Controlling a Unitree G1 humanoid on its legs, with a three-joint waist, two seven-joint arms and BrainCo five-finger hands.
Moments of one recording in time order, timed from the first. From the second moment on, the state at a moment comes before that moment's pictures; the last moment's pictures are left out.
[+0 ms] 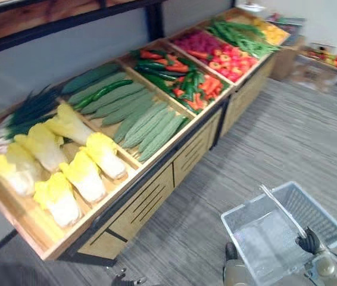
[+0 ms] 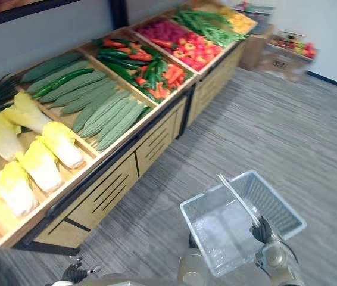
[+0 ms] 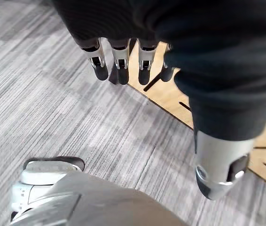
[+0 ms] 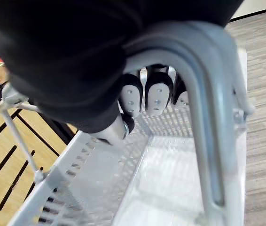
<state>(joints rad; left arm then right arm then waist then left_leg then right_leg) 0.16 0.19 0.04 1.08 0.08 -0.12 0.11 0.10 -0.46 -0.17 0.77 -0.54 -0.15 -0.10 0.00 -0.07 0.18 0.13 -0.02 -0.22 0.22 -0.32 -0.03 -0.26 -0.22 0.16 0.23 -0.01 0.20</state>
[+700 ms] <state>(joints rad) 0.13 0.11 0.13 1.09 0.06 -0.10 0.15 0.15 -0.38 -0.36 0.85 -0.43 -0.14 -0.13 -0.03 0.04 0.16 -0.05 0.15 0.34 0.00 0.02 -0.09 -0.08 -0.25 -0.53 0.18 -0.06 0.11</state>
